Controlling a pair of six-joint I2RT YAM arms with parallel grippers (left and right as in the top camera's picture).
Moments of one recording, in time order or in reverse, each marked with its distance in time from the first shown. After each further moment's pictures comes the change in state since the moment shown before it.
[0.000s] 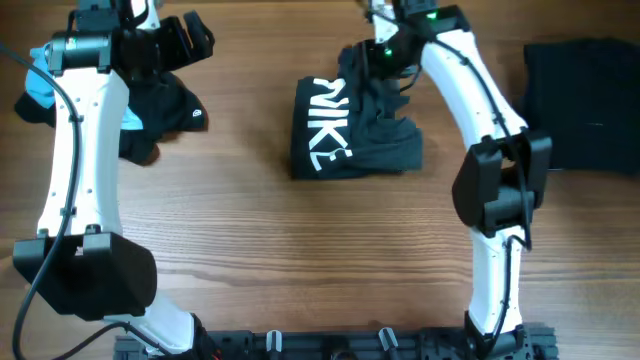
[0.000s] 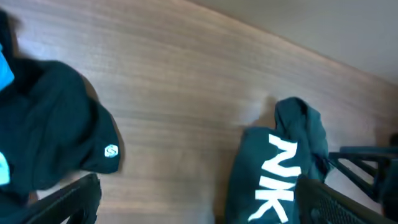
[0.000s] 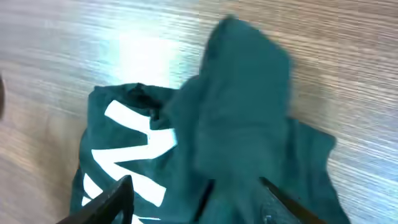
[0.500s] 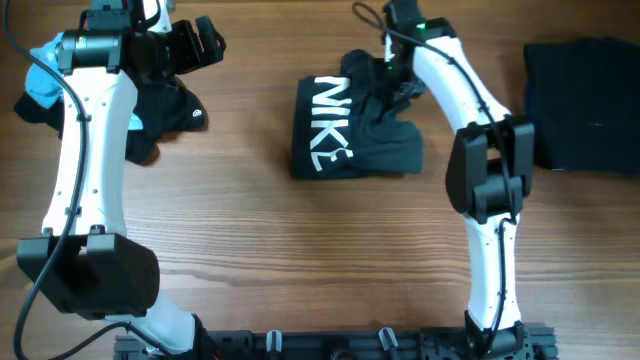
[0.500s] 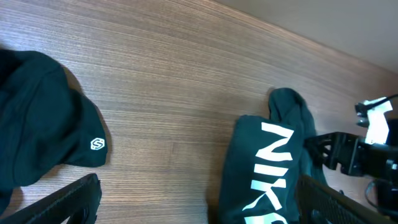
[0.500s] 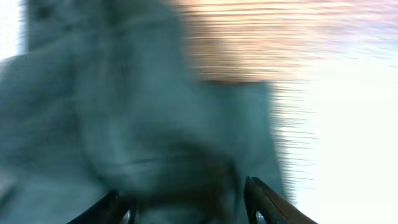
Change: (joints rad) left arm -0.034 0.000 0.000 -0.019 0.007 0.000; right arm -0.051 0.123 -0.002 -0.063 0.217 0.187
